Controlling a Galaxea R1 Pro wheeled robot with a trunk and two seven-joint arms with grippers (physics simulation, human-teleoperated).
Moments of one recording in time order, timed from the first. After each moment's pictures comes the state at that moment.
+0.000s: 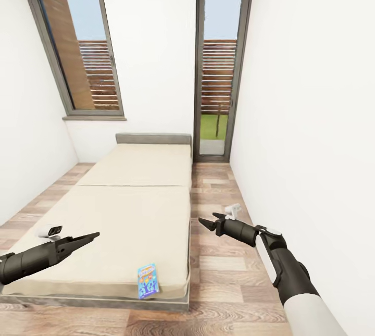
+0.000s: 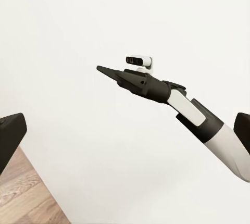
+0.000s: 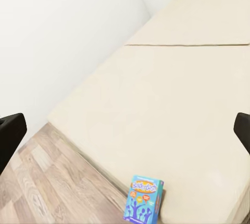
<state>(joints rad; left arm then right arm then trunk) -0.30 0.35 0.41 -1.30 0.26 0.83 -1.55 -0.57 0.03 -0.06 -1.00 -0.09 0.38 0.85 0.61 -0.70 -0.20</state>
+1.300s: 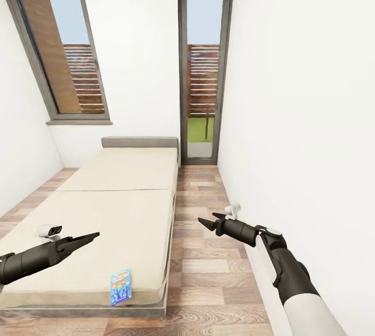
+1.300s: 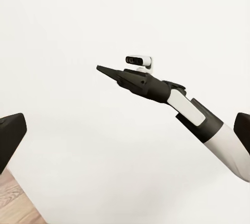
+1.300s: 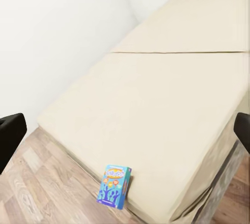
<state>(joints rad) -0.30 0.35 0.41 -1.30 0.26 0.83 -1.55 -0.57 0.03 -0.06 -1.00 -0.09 0.38 0.85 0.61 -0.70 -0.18</state>
